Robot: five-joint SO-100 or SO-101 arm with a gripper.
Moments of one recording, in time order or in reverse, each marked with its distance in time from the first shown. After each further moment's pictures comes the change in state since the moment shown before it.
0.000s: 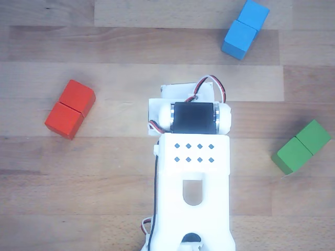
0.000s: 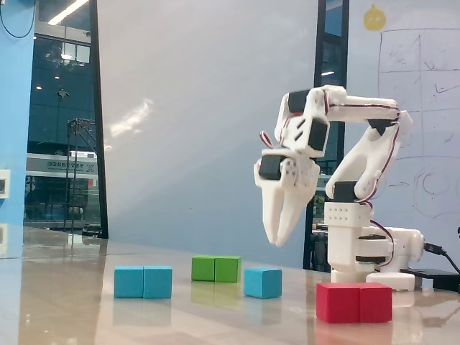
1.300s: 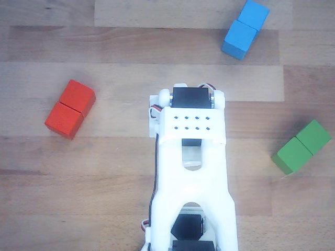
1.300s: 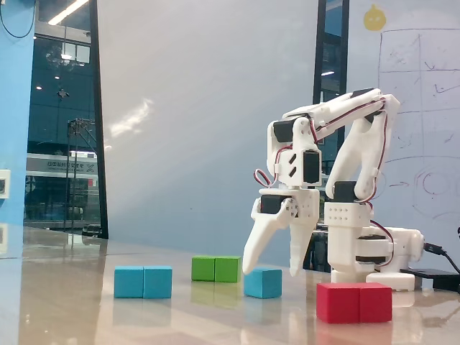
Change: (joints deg) arm 0.0 -15.8 3.0 -2.7 0.0
